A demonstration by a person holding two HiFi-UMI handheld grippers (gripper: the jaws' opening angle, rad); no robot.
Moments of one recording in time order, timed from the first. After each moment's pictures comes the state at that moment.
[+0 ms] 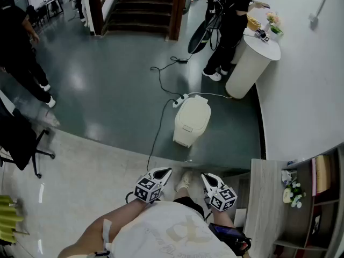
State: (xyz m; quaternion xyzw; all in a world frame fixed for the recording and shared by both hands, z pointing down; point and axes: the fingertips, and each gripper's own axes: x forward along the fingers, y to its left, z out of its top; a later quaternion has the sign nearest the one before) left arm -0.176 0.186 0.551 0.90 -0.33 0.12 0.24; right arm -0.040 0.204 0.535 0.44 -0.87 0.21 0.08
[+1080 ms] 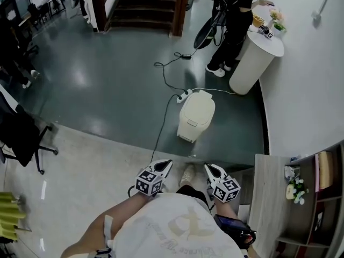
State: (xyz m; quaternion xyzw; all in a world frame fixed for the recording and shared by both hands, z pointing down) left arm -0.197 0.179 0.547 0.89 -0.36 0.10 0.25; right arm -0.049 0.190 0.531 0.43 -0.87 0.22 0.07
